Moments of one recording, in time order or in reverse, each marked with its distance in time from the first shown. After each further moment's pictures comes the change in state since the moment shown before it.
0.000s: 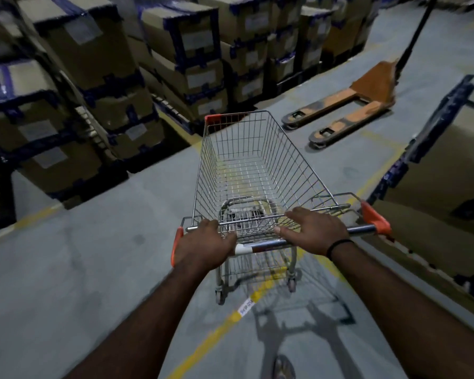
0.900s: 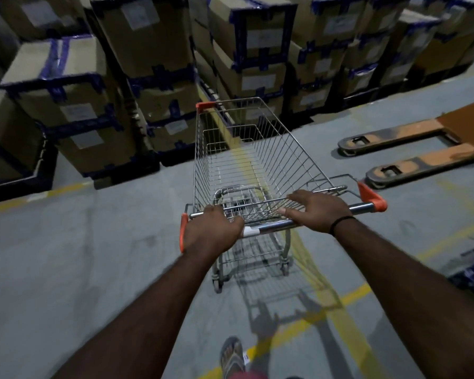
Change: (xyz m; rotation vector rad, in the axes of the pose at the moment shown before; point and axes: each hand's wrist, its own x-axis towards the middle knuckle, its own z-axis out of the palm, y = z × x) left_hand 0.263 0.020 -0.067 -0.097 0.101 -0.314; right_hand 0.366 0.015 -0.073 -0.035 -0.079 -0.294
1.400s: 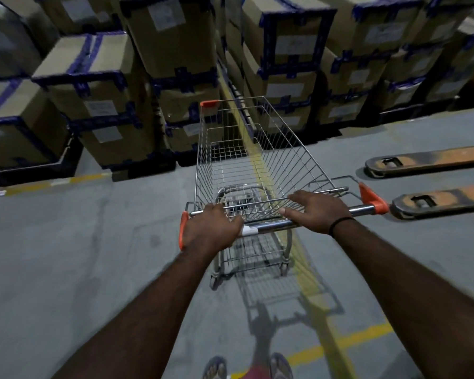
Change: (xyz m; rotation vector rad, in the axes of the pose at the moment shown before) left_hand 0.087 0.051 -0.003 -0.004 0.014 -0.119; right_hand 0.116 0.049 -0.037 -0.055 -0.040 -0.146
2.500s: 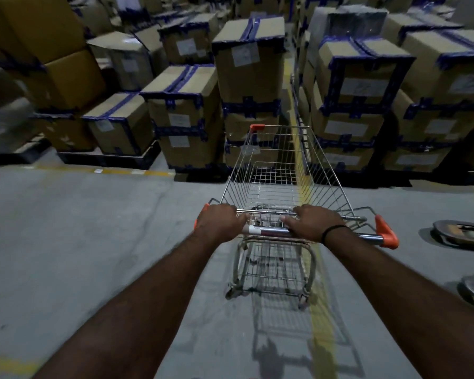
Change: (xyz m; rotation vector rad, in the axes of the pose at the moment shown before) left_hand -0.014 0.049 -0.019 0.110 0.112 -0.124; right_hand 0.027 0.008 -0.035 -0.150 -0.030 -0.212
